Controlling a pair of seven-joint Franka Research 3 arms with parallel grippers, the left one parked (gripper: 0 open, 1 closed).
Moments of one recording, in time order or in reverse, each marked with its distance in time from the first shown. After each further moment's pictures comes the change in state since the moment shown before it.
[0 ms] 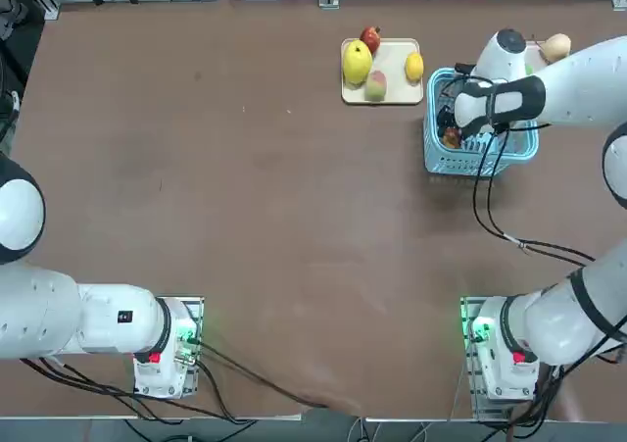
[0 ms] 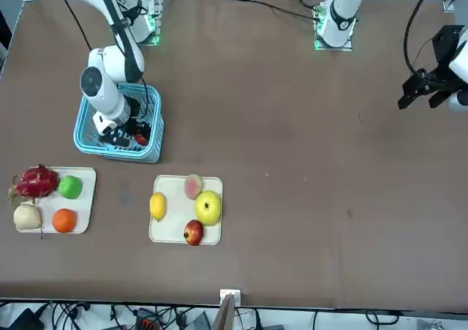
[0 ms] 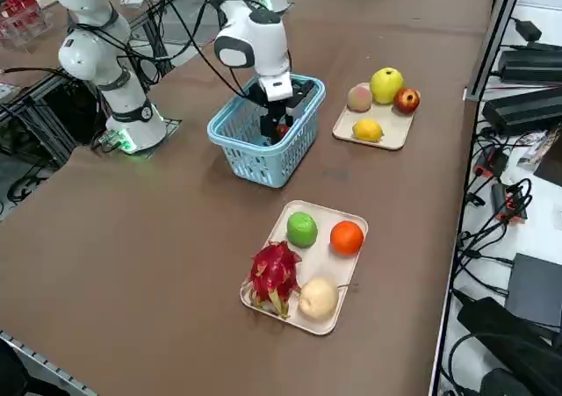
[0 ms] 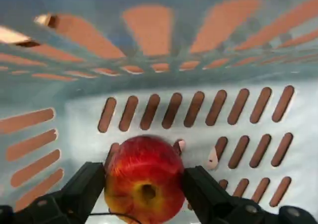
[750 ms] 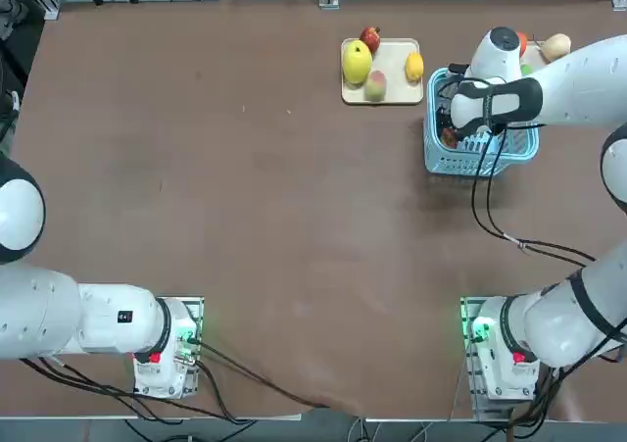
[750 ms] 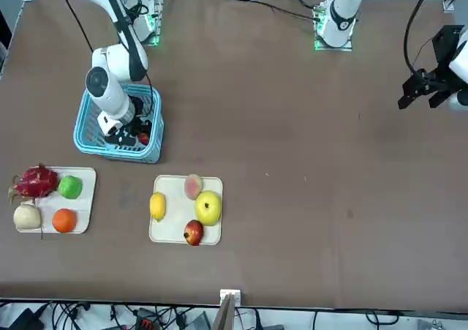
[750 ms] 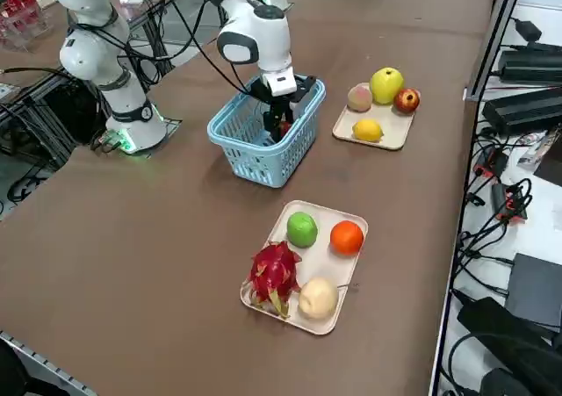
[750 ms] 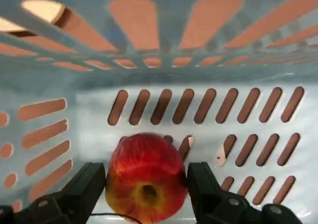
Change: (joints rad) arm 0.017 0.001 -0.001 0.013 -0.025 -0.036 -0.001
